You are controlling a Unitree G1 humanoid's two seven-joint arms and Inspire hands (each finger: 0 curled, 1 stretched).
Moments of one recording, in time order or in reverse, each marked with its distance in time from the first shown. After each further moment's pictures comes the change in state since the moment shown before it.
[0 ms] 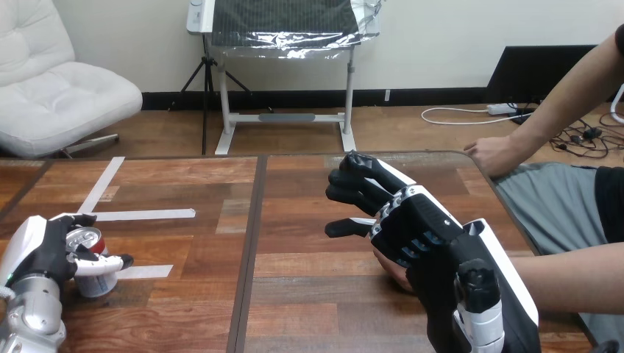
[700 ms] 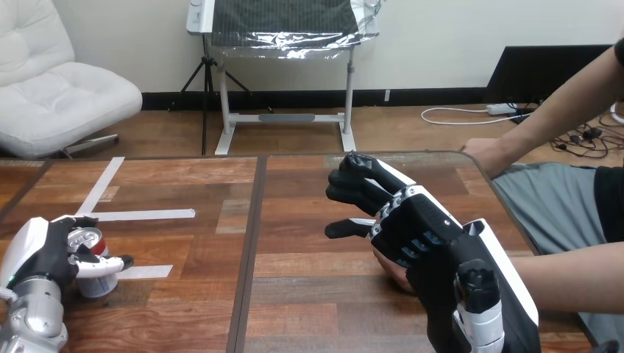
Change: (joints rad) left arm 0.000 -0.003 -0.009 0.014 0.021 -0.004 0.015; right arm 0.000 -0.001 0.000 0.000 0.000 0.000 0.000
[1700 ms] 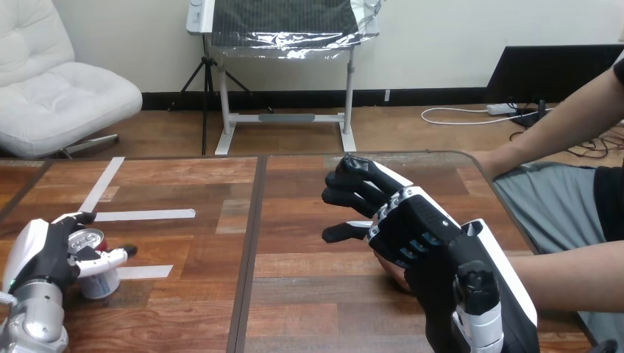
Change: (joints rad) left arm 0.013 -0.009 0.027 0.015 -0.037 -0.061 -0.004; right arm 0.000 0.000 0.003 0.000 0.000 -0.003 0.005
